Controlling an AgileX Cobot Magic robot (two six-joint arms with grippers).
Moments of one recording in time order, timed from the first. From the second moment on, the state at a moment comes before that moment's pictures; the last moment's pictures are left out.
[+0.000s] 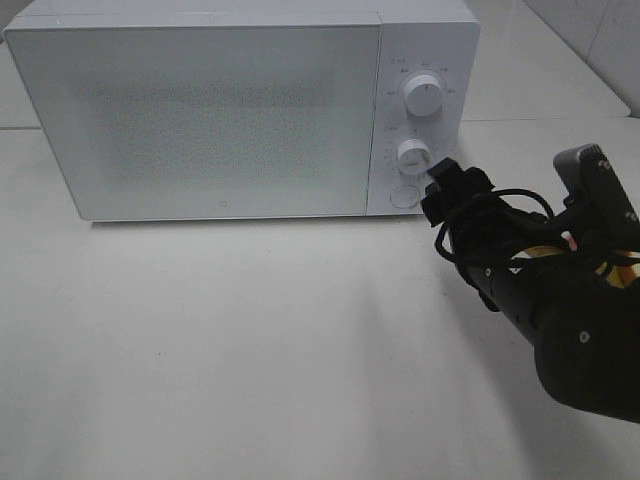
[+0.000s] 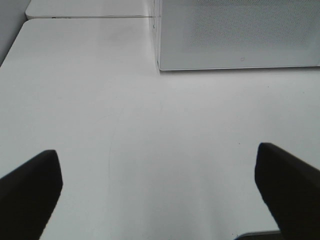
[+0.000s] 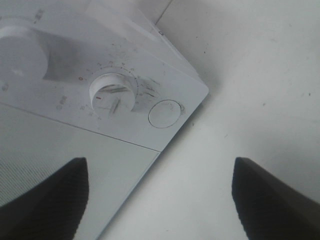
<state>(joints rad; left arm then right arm) 0.00 0.00 -0.50 -0.10 1.03 0.05 0.79 1.72 -0.44 0.90 -1.00 0.73</state>
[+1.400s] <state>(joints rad) 0.00 0.00 -0.50 -0.10 1.03 0.05 0.74 1.80 -0.49 0.84 -0.93 1.05</state>
